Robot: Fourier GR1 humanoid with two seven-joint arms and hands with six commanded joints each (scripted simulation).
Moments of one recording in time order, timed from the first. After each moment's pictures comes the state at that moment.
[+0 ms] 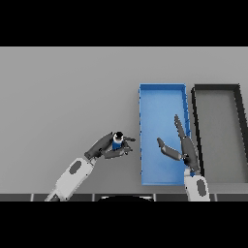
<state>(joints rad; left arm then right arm) -0.24 0.16 -0.56 -1.36 0.11 -0.15 -0.20 0.12 -0.11 0.12 -1.73 0.17 0.05 -0.04</state>
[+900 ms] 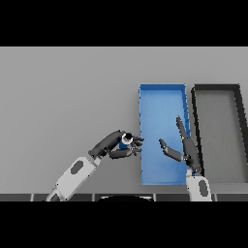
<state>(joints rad) -0.29 0.15 -0.59 -1.56 0.12 -0.14 -0.04 0.14 -0.13 0.10 -1.72 0.16 0.06 -0.06</state>
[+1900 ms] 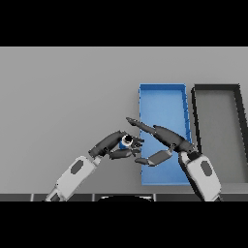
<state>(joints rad) -0.29 0.15 -0.59 -1.55 0.11 -0.17 -0.06 -0.27 -0.31 0.29 -1.95 -0.32 0.52 0.30</state>
